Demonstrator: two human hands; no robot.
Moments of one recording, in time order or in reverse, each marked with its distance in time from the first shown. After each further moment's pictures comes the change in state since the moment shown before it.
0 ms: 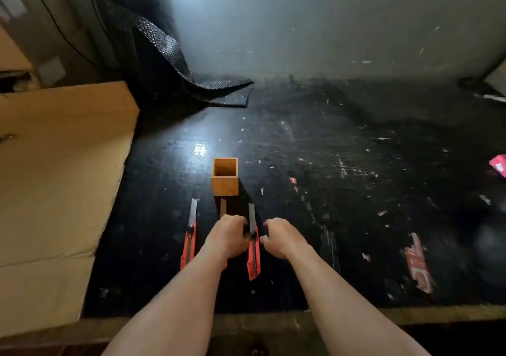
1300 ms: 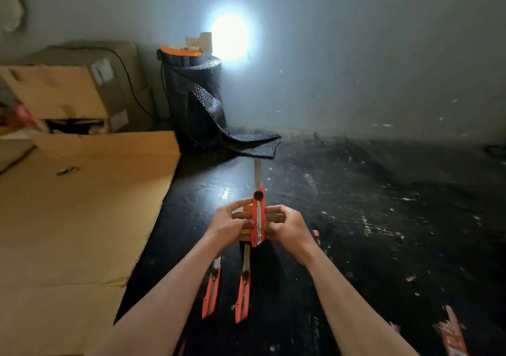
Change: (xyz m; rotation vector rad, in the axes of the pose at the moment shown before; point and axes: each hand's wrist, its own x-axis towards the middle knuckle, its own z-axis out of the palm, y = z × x) left_hand -0.009 -0.002 -0.128 -1.182 0.118 -0.061; right_hand -0.005 -0.074 -0.081 0.893 0.118 -0.340
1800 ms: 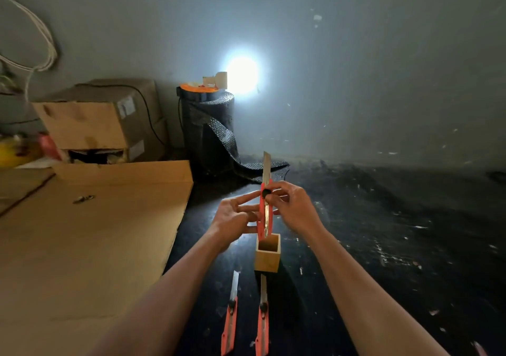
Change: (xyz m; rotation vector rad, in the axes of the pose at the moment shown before) left_hand -0.002 0.078 -0.047 0.000 -0.034 0.197; right_hand 0.046 -0.104 0.029 -0.309 0.139 -0.370
